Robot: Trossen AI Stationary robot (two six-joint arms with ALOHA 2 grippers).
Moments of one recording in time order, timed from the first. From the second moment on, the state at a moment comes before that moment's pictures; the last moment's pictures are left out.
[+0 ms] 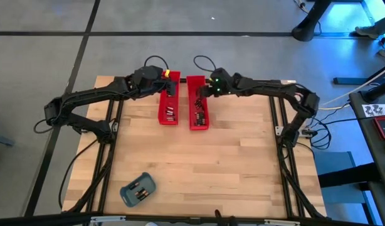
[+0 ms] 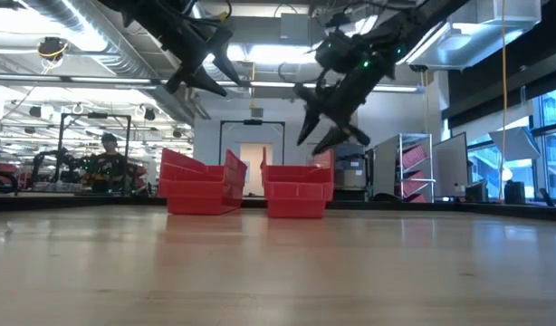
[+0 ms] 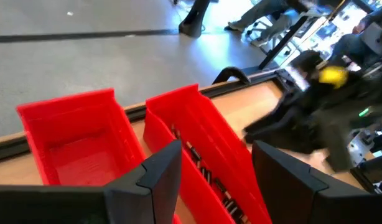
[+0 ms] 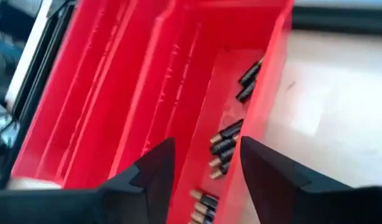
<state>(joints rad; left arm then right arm) 0.46 1.25 1.01 -0.25 -0.25 -0.59 -0.49 1.74 1.23 -0.27 -0.02 0.80</state>
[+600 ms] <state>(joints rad) 0.46 1.25 1.01 -0.28 -0.25 -0.62 -0.44 1.70 1.20 -0.67 -0.15 0.48</state>
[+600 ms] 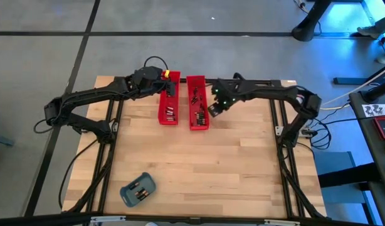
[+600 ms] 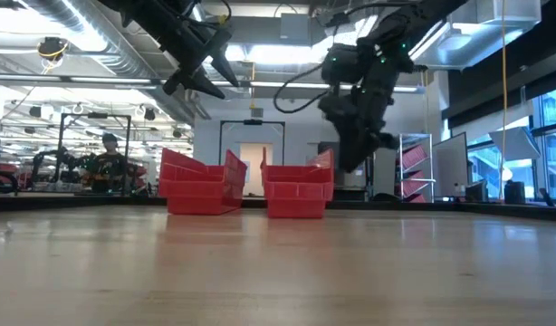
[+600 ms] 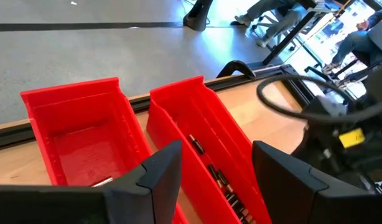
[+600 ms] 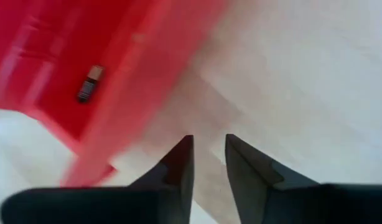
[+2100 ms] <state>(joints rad) 0.46 1.25 1.01 -0.31 -0.25 -0.63 -0.42 1.90 1.20 -0.11 -0.08 0.61</state>
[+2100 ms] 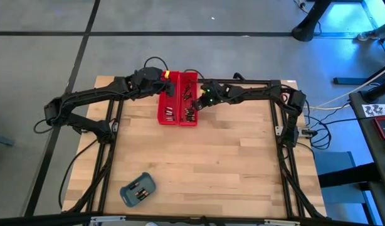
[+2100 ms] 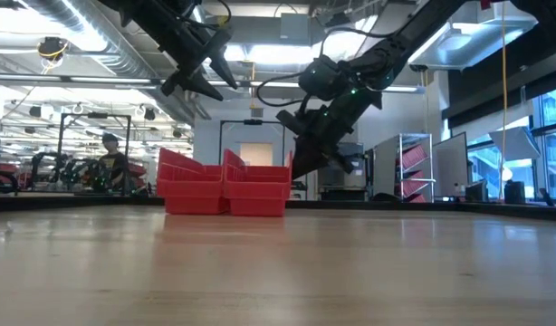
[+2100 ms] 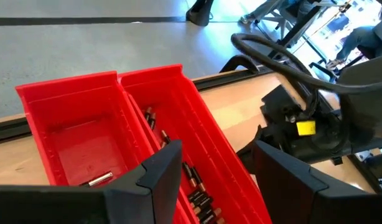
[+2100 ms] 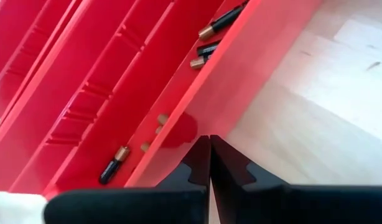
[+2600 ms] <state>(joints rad) 0.69 1.29 1.00 -0.83 -0.12 -0.77 -0.43 1.76 1.25 -0.31 -0.10 0.48</state>
